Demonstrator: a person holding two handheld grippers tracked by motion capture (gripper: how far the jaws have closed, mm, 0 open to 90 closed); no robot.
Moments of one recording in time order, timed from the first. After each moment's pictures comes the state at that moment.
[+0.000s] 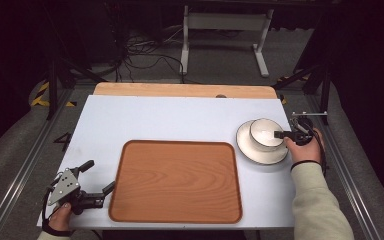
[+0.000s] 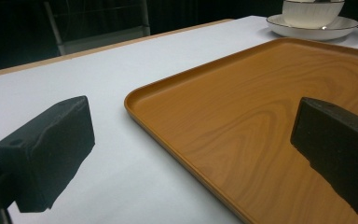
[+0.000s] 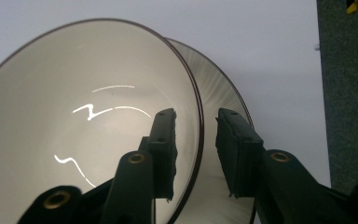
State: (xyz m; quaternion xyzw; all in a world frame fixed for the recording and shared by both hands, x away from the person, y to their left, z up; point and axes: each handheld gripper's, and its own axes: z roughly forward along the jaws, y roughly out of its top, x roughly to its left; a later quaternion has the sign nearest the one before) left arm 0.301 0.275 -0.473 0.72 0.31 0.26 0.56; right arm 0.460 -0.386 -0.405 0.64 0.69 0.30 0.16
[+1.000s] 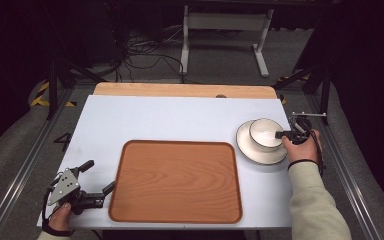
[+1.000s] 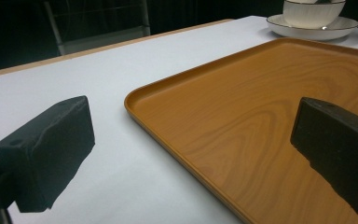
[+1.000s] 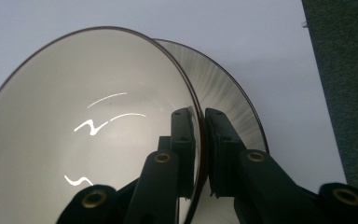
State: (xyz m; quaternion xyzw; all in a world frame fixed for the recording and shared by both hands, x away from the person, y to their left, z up) left arm 0.301 0.275 -0.473 0.72 0.31 0.26 0.56; right arm 0.457 -0.377 -0.402 0.69 0.64 0.30 0.16
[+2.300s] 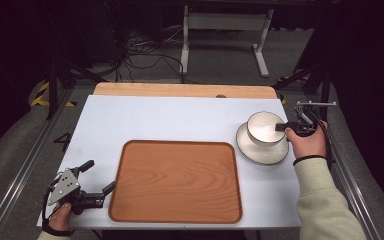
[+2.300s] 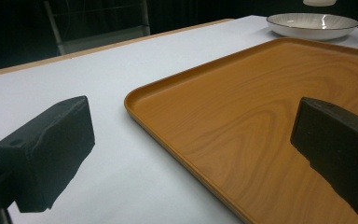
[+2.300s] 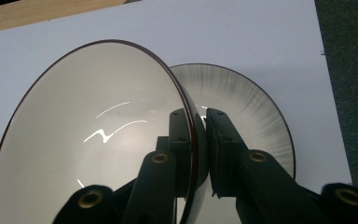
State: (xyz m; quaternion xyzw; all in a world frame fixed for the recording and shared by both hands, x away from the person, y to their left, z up) left arm 0.301 0.275 -0.473 0.72 0.31 0.26 0.56; right arm 0.441 -0.359 -0.342 0.68 0.65 0.32 0.13
